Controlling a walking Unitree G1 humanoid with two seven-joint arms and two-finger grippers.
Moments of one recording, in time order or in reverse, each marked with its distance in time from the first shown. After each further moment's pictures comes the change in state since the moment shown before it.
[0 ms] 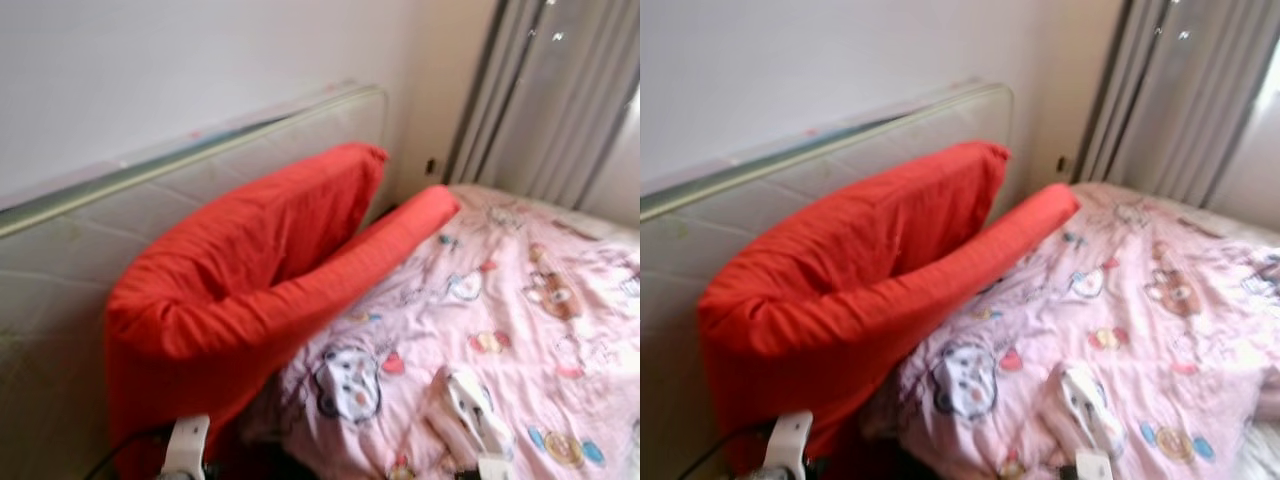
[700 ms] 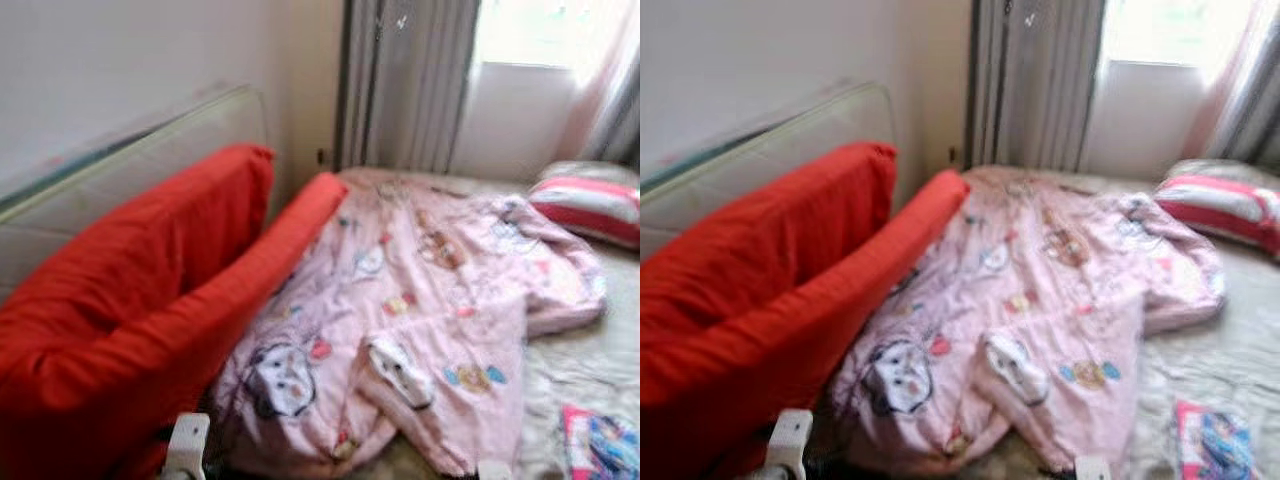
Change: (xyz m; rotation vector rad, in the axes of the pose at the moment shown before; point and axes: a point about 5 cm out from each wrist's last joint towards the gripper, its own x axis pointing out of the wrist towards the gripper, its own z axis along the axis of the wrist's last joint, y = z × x) left arm 0.001 -0.003 0.004 -0.010 -0.012 -0.014; right arm -0.001 -0.004 -0.006 0.005 0.021 -0.008
